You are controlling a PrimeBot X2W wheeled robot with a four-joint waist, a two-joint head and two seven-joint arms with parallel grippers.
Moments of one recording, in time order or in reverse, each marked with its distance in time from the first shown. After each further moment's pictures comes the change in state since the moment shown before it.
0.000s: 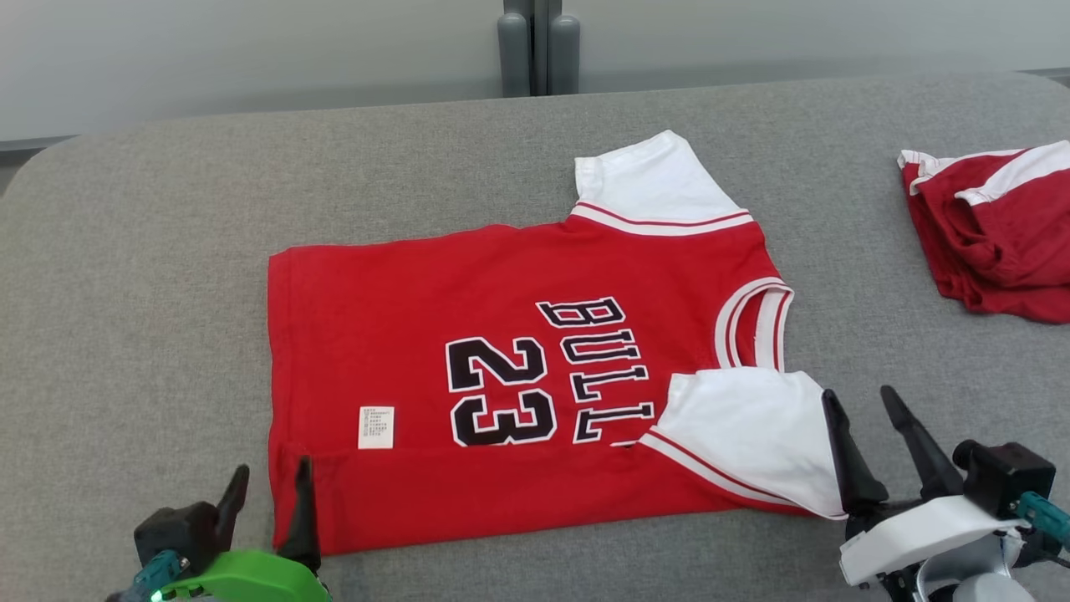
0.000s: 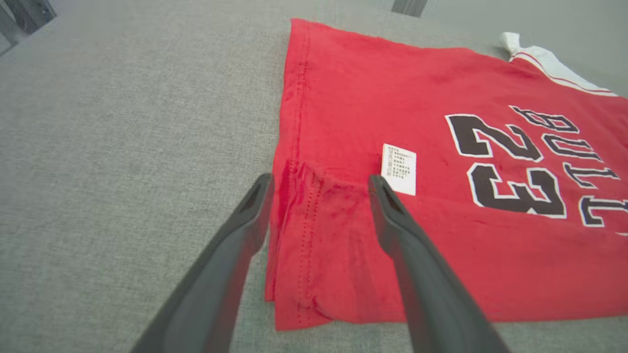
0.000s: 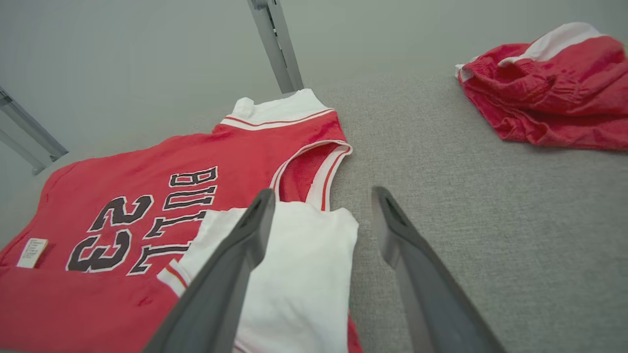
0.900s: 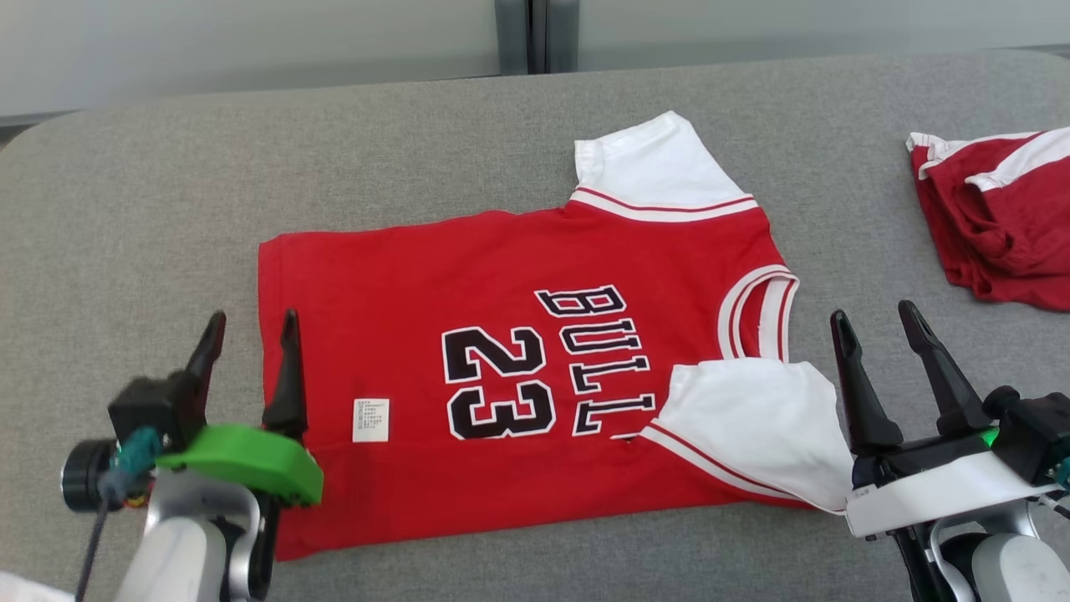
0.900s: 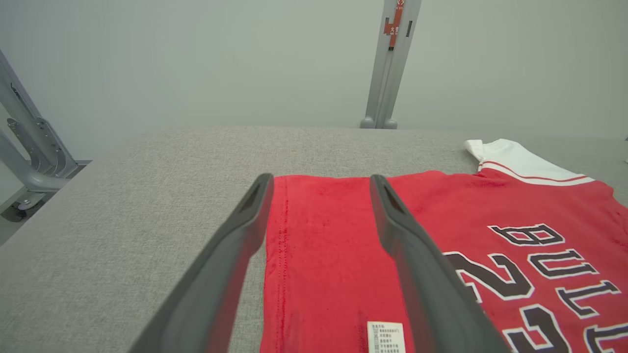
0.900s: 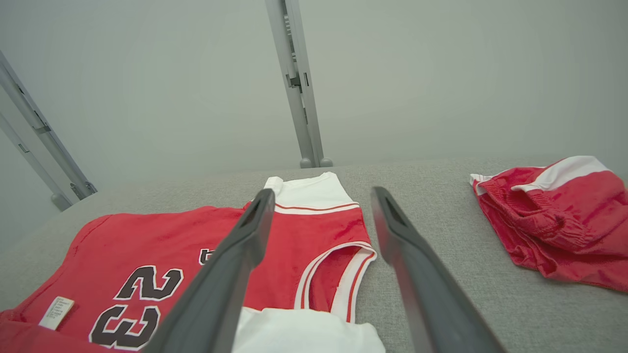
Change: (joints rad) left arm -0.223 0.035 -0.027 -0.030 0.087 0.014 -0.073; right arm -0.023 0.027 -0.040 -0.271 -0.092 0.000 0.063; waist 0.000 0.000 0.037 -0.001
